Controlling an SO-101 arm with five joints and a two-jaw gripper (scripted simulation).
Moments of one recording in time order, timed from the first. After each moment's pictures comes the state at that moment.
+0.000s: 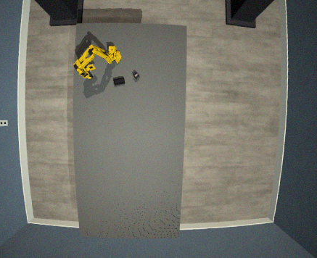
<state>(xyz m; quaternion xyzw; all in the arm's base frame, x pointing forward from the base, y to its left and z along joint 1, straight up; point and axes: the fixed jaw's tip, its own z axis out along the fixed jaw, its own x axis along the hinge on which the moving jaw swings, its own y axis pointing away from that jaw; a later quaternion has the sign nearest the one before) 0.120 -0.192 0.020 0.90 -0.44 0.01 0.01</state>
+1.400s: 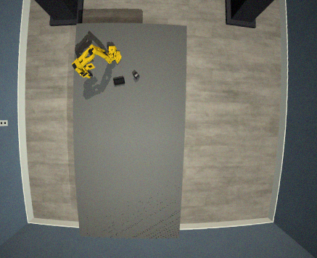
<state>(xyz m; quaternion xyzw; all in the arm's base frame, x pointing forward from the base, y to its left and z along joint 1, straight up) 0.118 -0.188 0.033 0.90 -0.44 -0.01 -0.01</state>
